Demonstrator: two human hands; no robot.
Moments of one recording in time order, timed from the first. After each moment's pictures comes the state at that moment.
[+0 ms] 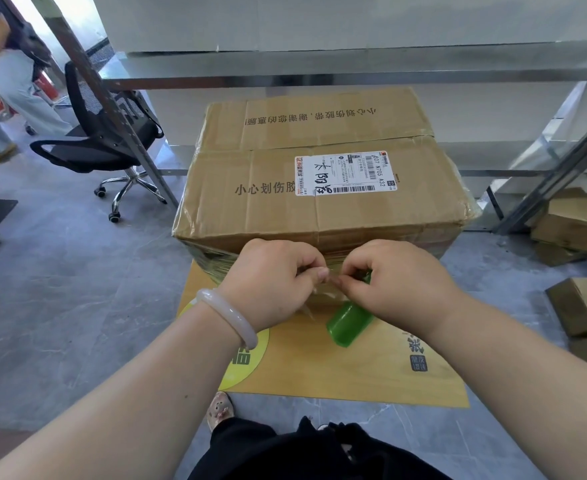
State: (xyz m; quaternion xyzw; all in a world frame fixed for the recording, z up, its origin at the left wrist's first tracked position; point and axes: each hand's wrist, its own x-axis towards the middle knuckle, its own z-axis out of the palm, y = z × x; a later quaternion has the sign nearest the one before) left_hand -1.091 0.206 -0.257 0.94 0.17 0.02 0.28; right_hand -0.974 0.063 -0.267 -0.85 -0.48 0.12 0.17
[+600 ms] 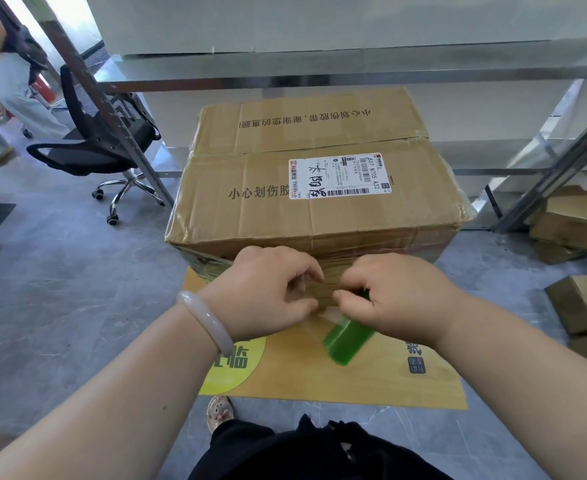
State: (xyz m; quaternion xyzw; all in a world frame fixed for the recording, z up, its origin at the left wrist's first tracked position) left_hand -1.096 0.216 -0.260 0.97 0.10 -0.04 0.22; right_hand -0.971 0.056 -0.262 -0.82 -0.54 0.16 0.08
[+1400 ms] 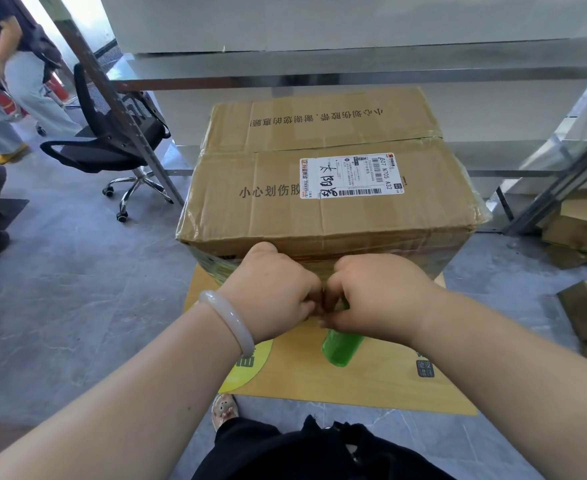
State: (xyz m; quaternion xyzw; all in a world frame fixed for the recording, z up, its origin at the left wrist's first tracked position) left_hand -1.087 0.210 -0.259 0.99 0.06 -0.14 -0.03; right_hand -0.985 0.085 -0.259 -0.79 -0.59 0.16 0.01
